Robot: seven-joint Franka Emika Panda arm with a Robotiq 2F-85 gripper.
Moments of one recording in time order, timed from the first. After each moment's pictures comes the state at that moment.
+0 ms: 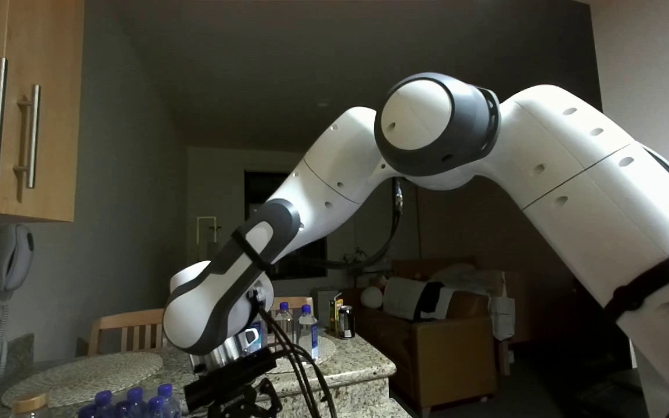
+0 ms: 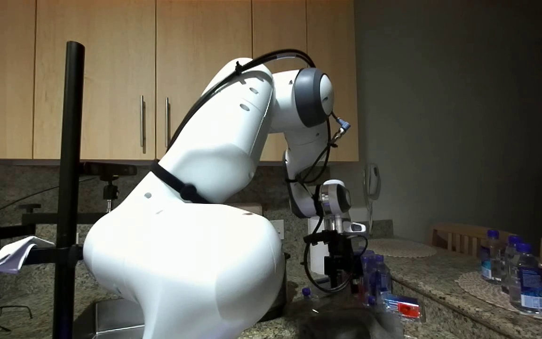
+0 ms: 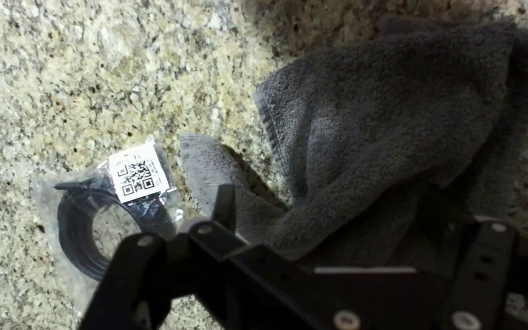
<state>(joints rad) 0.34 0.52 0.04 -1.80 -0.20 2.06 0.73</state>
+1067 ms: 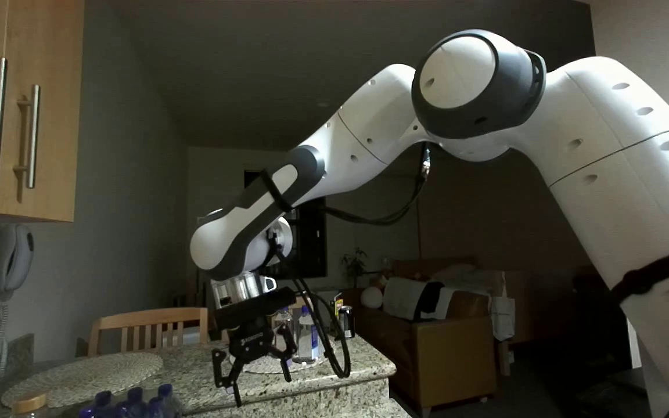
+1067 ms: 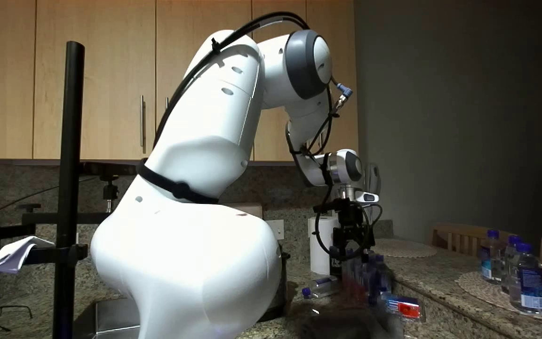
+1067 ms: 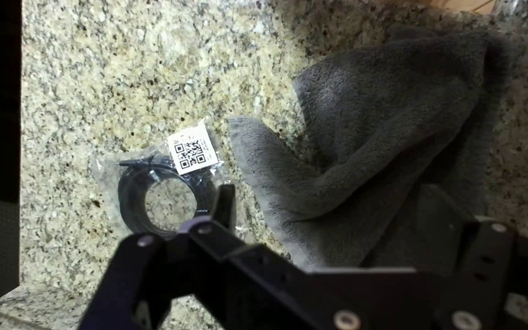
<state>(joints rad) 0.26 0.34 0.05 -1.81 -0.14 1.93 0.61</state>
